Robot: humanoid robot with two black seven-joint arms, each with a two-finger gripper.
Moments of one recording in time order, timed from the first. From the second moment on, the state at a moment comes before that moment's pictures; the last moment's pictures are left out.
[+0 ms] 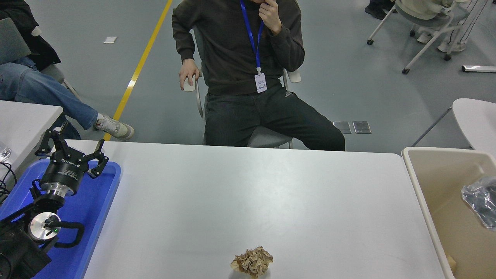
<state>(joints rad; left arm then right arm) -0.55 0.46 -0.59 -0.39 -0.23 -0.70 -0.59 0.61 -0.44 -0.17 -0.02 -0.31 0.08 0.01</state>
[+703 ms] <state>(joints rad) -0.55 0.46 -0.59 -0.39 -0.23 -0.70 -0.59 0.59 -0.40 -0.16 -0.02 -0.31 0.08 0.01</state>
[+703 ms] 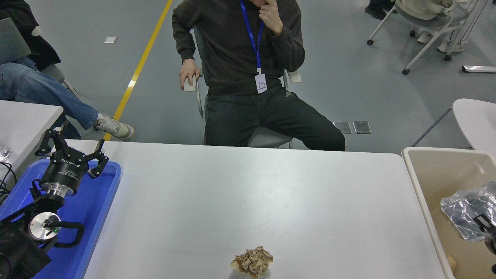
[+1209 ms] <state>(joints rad) -0.55 0.46 -0.59 -0.39 -0.23 -0.70 -0.59 0.58 -0.40 -0.15 -0.01 -0.31 0.04 0.01</state>
